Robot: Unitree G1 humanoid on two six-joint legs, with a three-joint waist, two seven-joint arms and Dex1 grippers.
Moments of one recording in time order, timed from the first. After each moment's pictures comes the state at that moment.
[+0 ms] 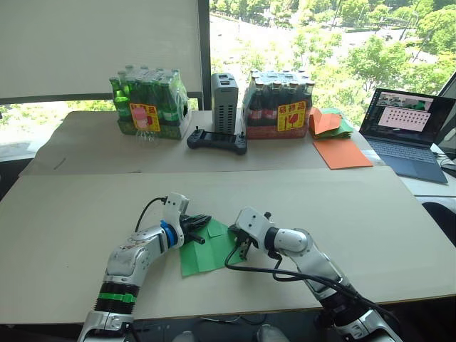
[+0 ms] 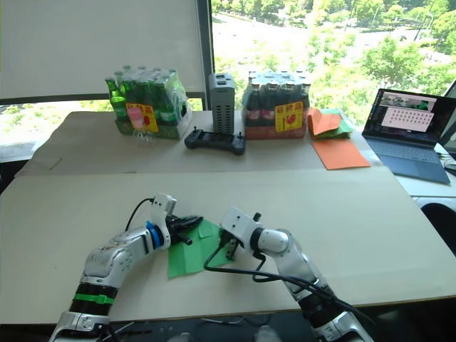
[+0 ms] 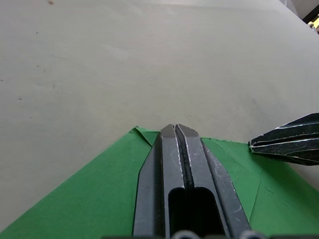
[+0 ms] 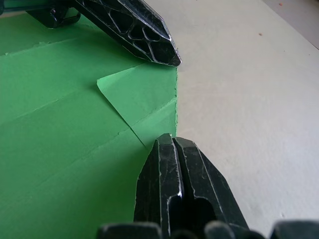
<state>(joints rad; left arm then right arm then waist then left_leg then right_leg) -0.38 0.33 0.01 0.08 -0.43 0.68 -0.60 -0.41 -0.32 0.40 -0.06 -0.14 0.39 0.66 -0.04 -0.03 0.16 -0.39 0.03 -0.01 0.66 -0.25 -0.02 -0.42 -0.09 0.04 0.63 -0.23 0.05</state>
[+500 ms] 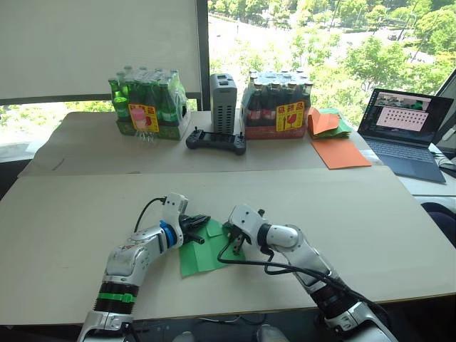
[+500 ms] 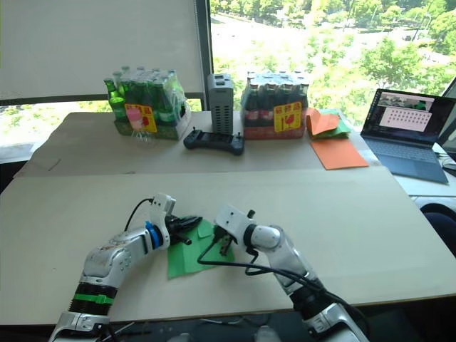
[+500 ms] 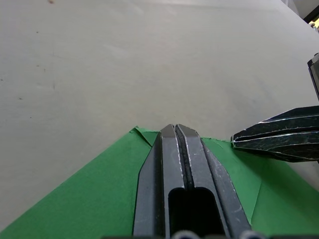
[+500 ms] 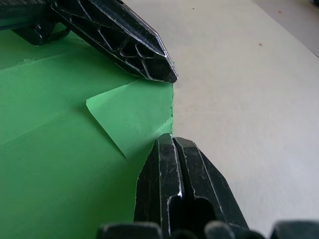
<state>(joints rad) -0.38 0.33 0.02 0.08 -0.43 0.69 -0.59 -0.48 -0.26 0.42 0.05 -0.16 0.35 0.63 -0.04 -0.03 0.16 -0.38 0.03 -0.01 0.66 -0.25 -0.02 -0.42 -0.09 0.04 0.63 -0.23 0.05</state>
